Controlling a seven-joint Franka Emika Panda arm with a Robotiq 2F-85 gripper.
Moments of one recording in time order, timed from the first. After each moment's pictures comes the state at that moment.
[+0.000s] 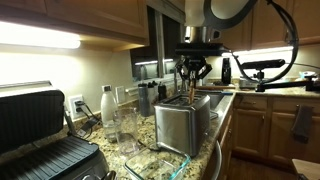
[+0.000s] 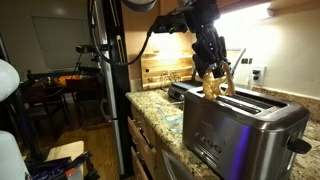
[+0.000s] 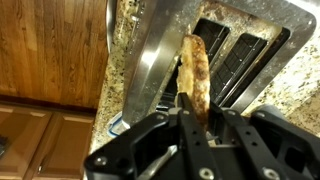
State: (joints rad) arm -0.16 -0.33 0.00 -2.34 -0.34 2.28 1.30
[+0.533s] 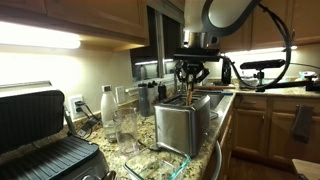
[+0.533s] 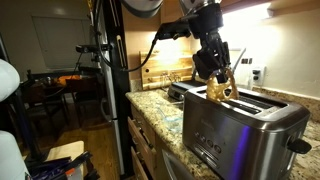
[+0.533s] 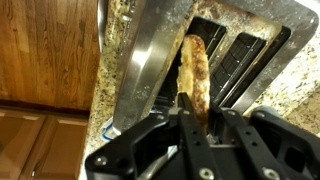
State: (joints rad) arm -0.17 -0.29 -0.01 -2.35 -0.34 2.35 1.30
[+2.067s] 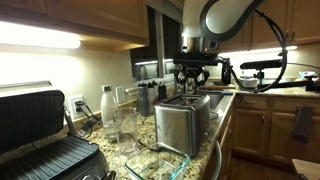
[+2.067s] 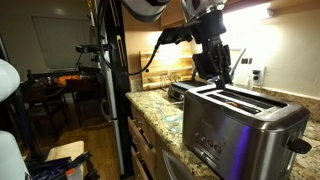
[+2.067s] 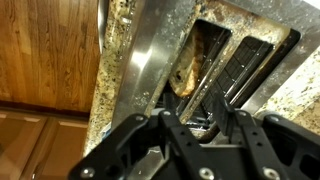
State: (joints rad) arm -0.17 -0.26 -0.01 -2.34 -0.34 2.36 1.30
